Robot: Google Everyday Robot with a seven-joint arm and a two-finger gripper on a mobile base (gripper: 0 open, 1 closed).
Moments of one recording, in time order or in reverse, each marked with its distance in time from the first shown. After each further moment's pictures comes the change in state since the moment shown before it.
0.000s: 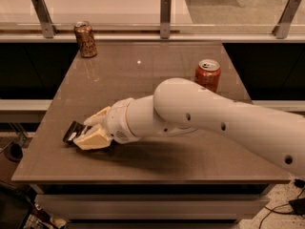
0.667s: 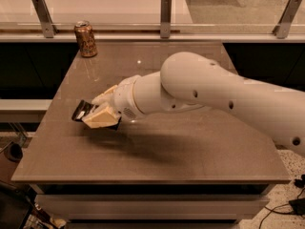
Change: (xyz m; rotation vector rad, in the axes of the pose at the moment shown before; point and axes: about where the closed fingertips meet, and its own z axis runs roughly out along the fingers) arm -0.022 -0.044 -0.027 0.062 0.023 -0.049
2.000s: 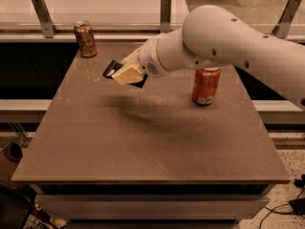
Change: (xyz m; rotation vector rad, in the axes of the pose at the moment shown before) arm -0.012 -0.121 -0.055 0.200 0.074 0.001
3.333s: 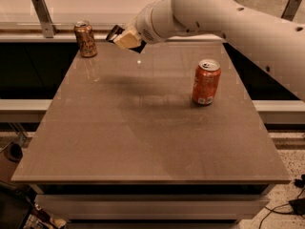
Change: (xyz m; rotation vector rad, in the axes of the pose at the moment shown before) arm -0.044 -0.103 0.014 0.181 -0.027 -0.063
